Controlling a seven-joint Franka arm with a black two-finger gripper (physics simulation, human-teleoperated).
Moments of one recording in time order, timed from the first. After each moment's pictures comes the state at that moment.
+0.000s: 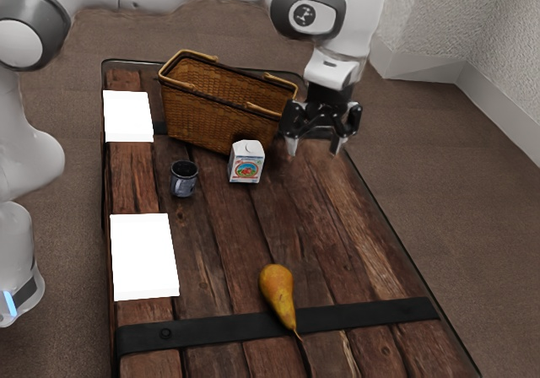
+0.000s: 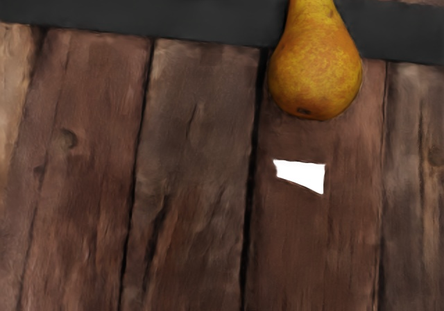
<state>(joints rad) -1.01 -0.01 0.85 -1.57 -0.11 1.59 1.33</state>
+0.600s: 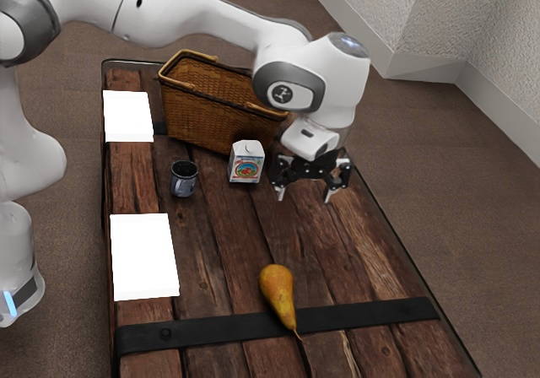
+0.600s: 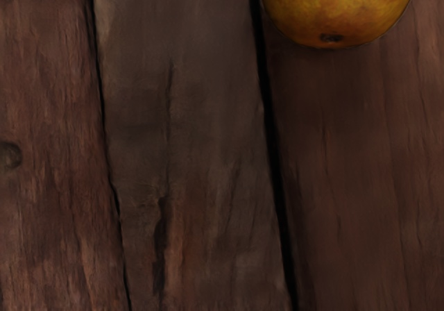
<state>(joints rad) -1.08 -0.05 0.81 -1.87 0.09 1.88 1.40</state>
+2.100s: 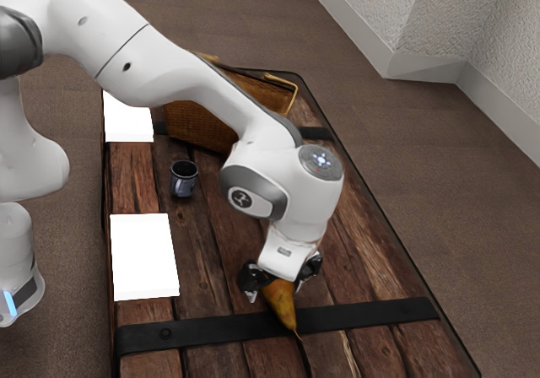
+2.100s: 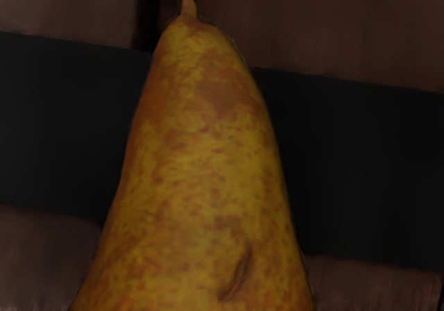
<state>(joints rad) -1.34 0.02 0.81 -2.11 0.08 2.11 0.85</state>
